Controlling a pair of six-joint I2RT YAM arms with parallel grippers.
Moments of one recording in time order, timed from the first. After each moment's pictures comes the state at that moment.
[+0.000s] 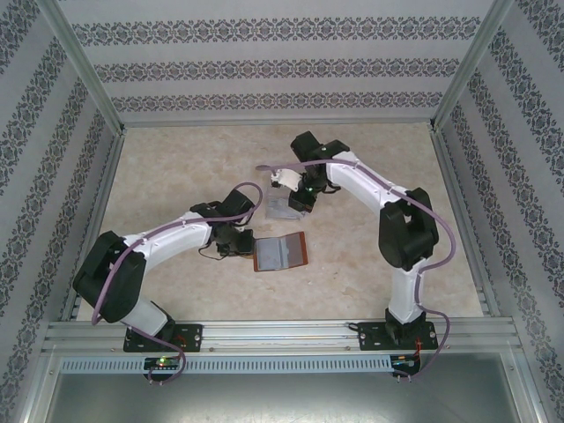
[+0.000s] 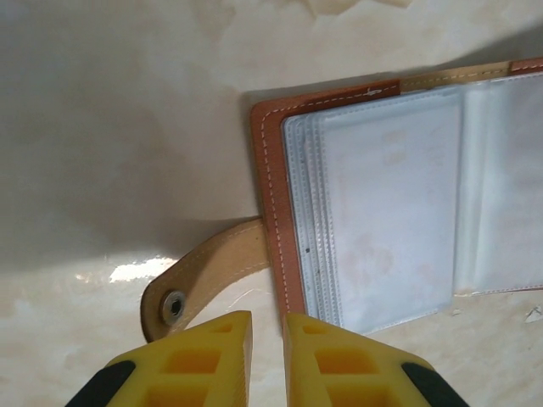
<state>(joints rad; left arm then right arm) -0.59 1.53 0.93 -0.68 0.19 -0.62 0.52 1.98 1.70 -1.07 -0.31 -0.65</state>
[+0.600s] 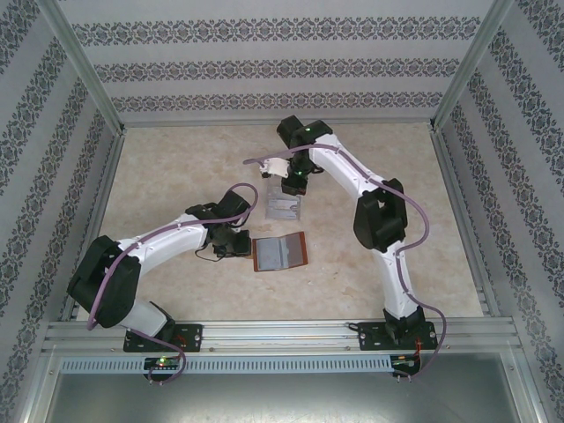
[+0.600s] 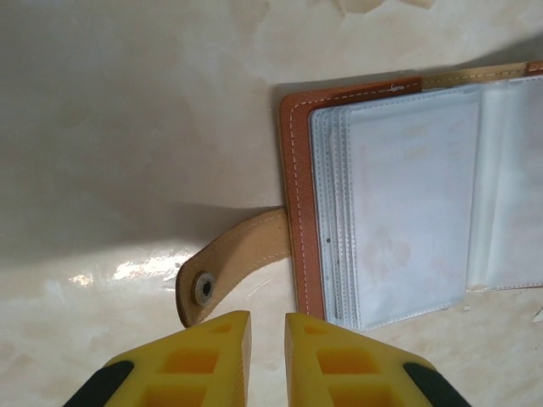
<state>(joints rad) -0.58 1.49 0.90 -0.69 0.18 -0.63 0.53 2.26 2.16 -1.30 -0.22 -0.84</state>
